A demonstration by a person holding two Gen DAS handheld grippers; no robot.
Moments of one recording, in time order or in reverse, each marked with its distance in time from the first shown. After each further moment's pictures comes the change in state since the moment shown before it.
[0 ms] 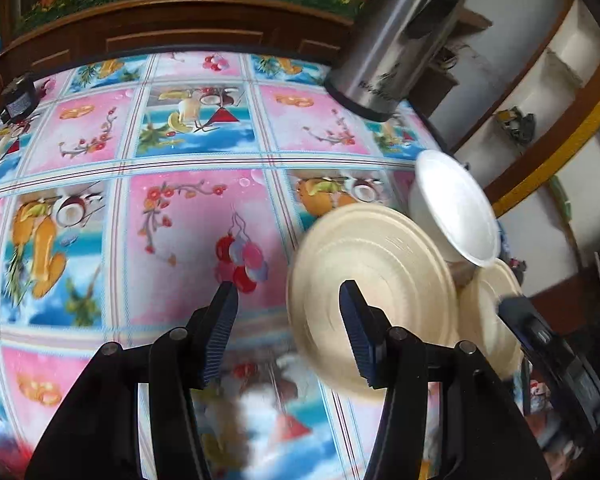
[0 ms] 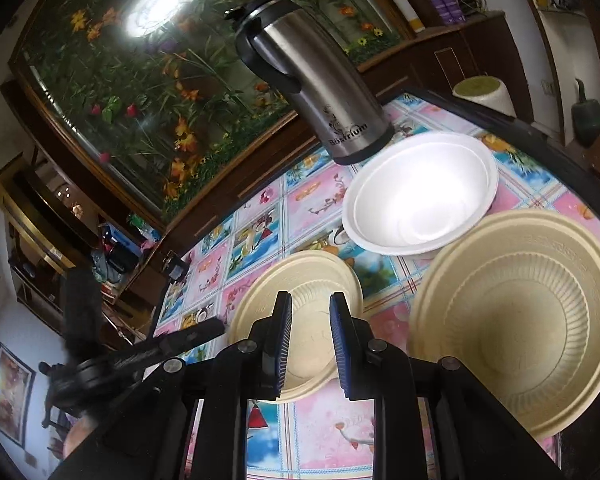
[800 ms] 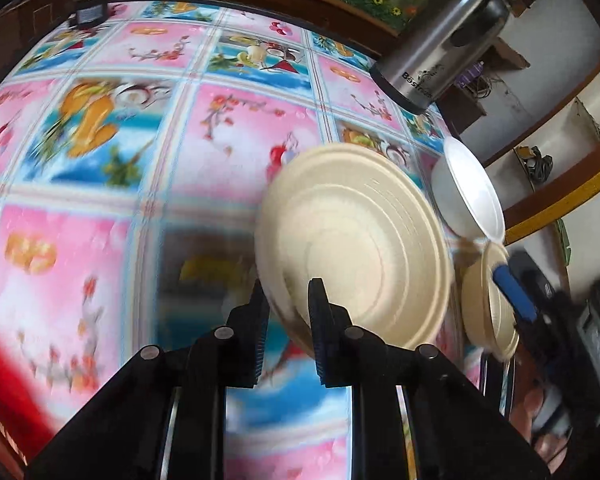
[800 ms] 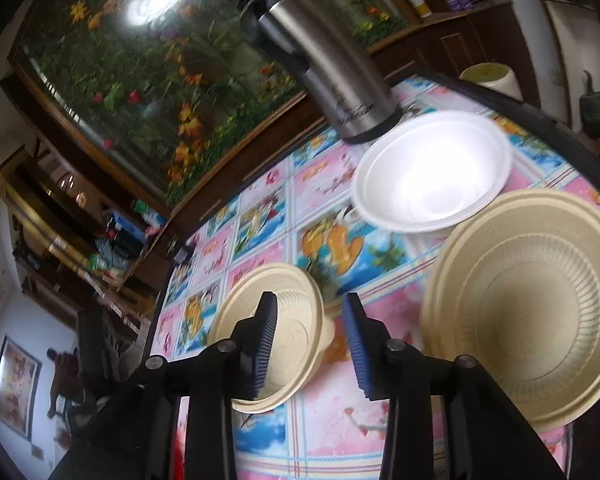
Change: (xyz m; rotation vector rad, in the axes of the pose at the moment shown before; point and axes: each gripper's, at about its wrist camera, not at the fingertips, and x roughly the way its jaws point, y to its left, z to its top) left arm -0.033 0.026 -0.081 -0.212 0.001 0.010; right arm 0.007 0.006 -0.007 -0.016 0.074 0.024
